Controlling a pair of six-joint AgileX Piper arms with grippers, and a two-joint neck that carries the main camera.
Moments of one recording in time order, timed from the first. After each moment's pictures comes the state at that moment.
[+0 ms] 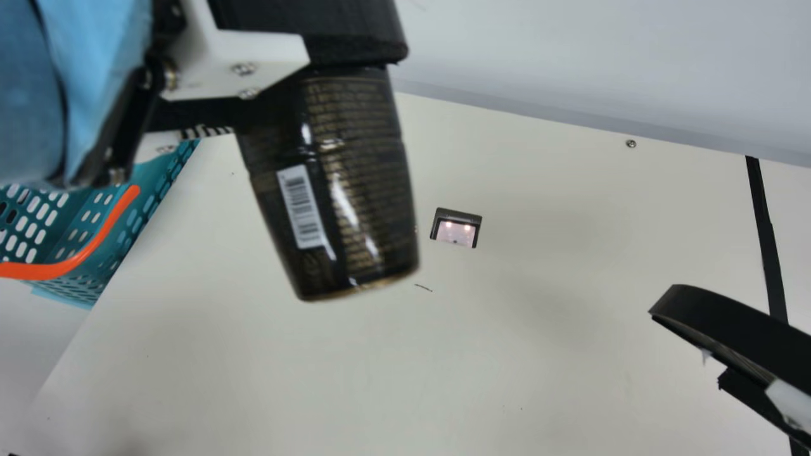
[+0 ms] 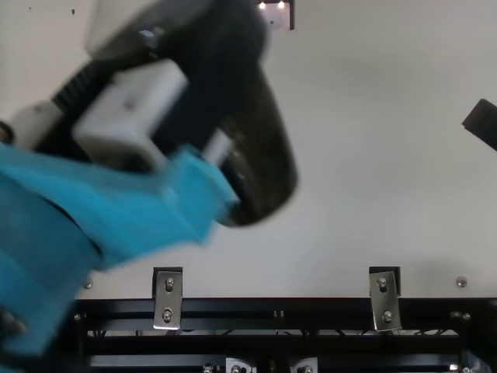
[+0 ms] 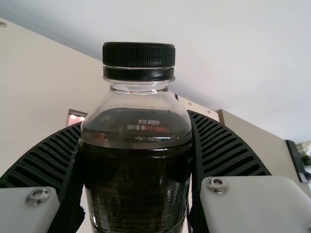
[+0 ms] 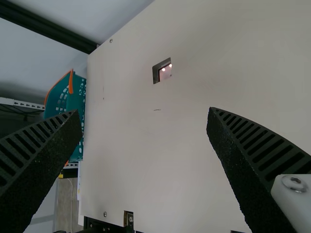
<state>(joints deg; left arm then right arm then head) -56.3 66.5 -86.4 24.3 62.2 -76.2 -21.4 48.7 -50.8 46.5 70.0 -6.9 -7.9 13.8</state>
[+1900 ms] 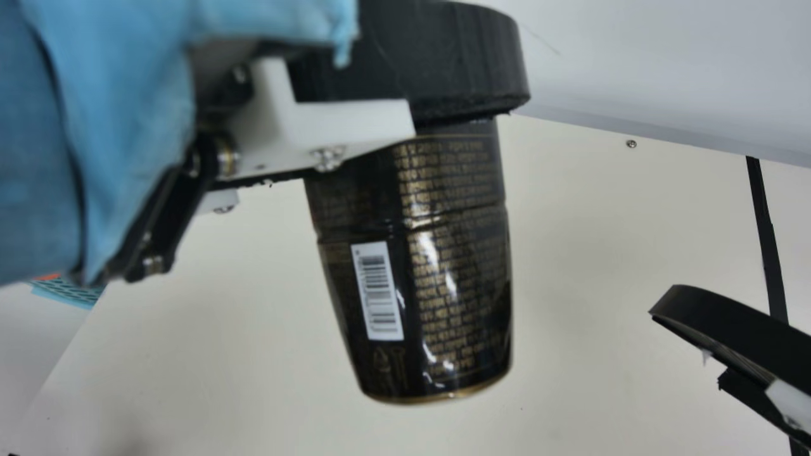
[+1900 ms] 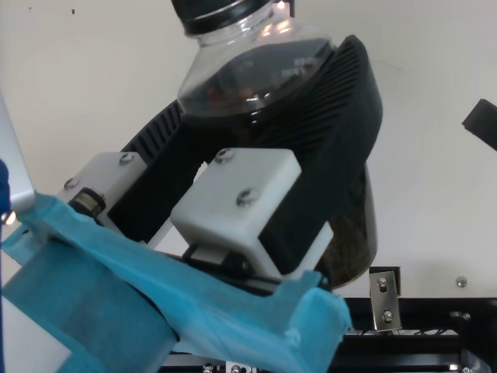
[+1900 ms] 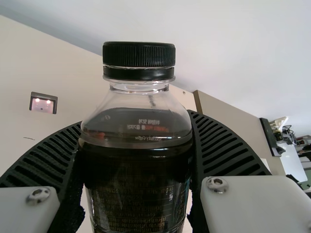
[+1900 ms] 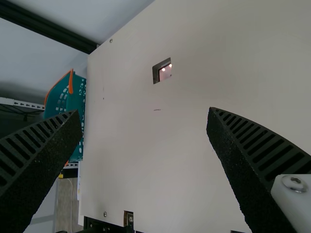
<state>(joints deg) -65.0 68.4 -89.6 26.5 62.6 -80.6 -21.4 48.7 -50.8 46.5 70.0 -6.9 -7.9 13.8</state>
